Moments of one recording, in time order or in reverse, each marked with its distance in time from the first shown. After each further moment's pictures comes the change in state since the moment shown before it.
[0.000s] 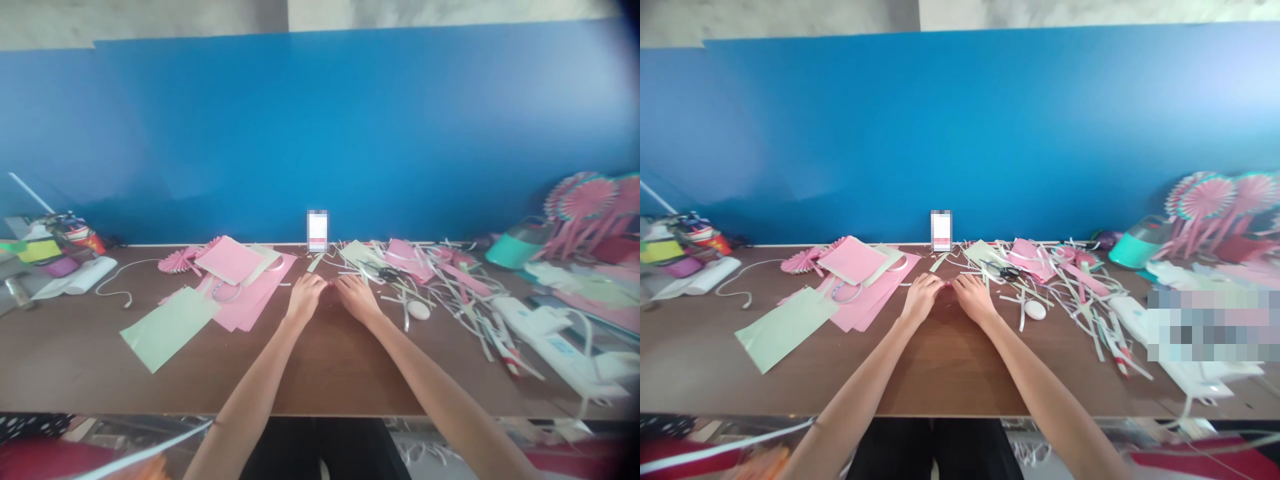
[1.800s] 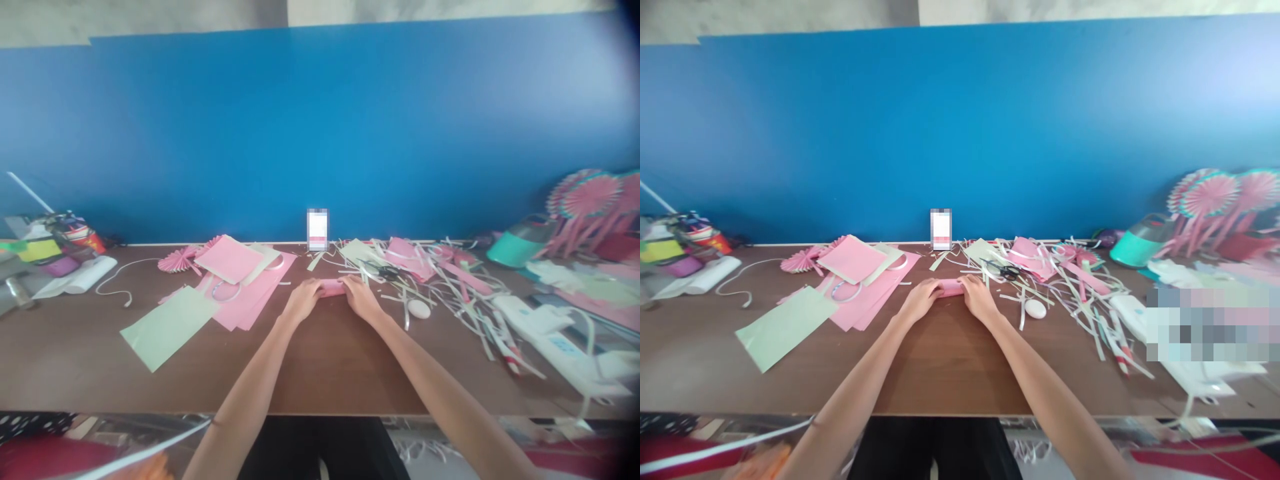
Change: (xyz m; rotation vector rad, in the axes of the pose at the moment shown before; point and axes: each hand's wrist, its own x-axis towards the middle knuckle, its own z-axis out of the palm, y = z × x) left_hand -0.002 -0.008 -0.001 -0.298 -0.250 -0.194; right_hand -0.009 0.017 0.018 0.371 -0.043 0.208
